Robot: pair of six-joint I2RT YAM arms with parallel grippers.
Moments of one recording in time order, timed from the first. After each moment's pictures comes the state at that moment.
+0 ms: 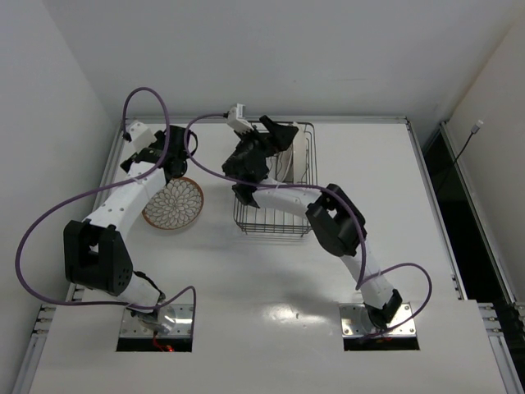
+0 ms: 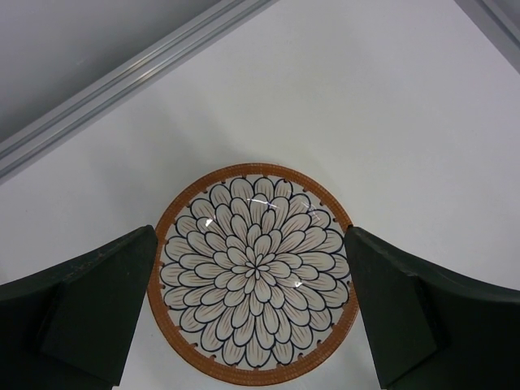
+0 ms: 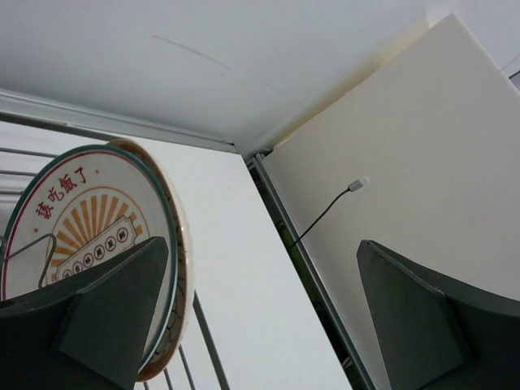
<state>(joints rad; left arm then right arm) -0.22 1.51 1.29 -0.72 -0.91 -0.92 0.86 2.29 1.73 1.33 1.48 -1.56</state>
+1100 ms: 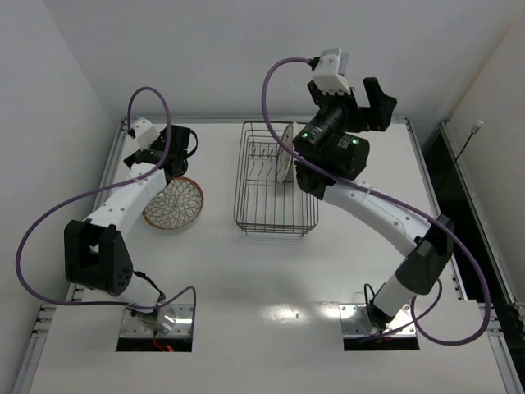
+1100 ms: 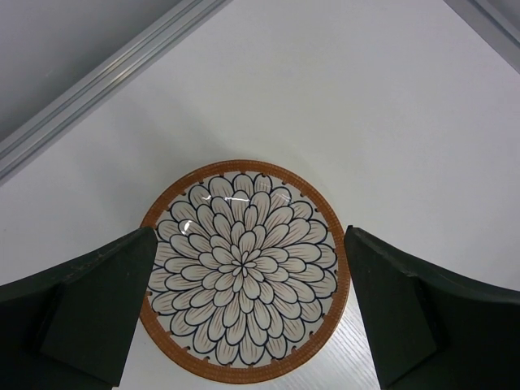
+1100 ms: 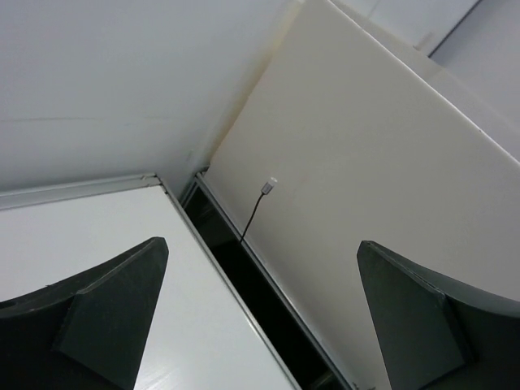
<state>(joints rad) -0.22 1.51 1.28 -0.63 -0.85 -0.82 0.82 1.63 1.54 1.33 1.48 -1.78</state>
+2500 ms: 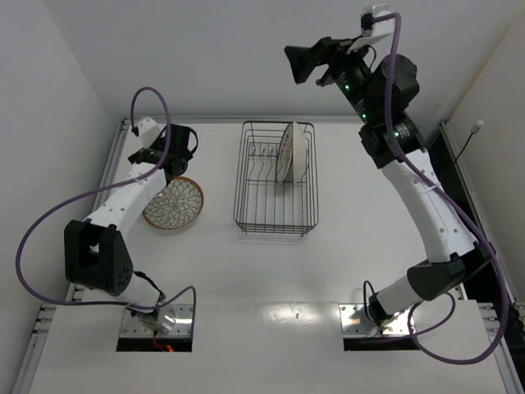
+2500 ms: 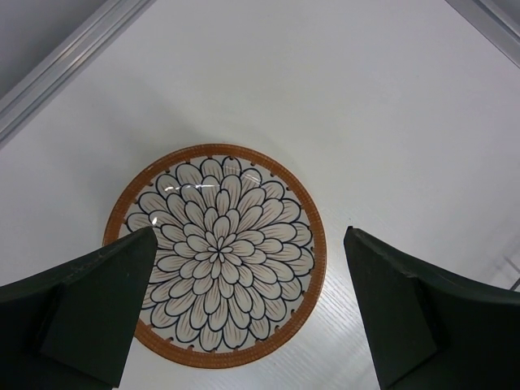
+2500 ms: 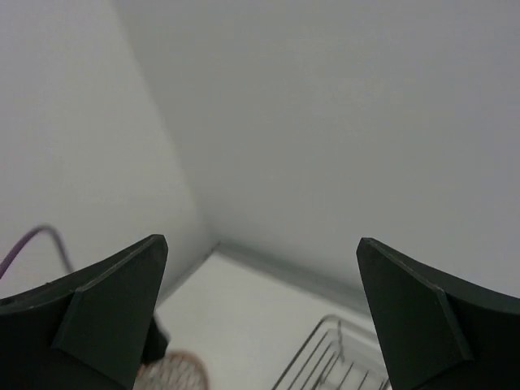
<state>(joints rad) -0.22 1.51 1.28 -0.59 -0.74 -0.78 0.41 1.52 1.79 0.10 -0.06 0.22</state>
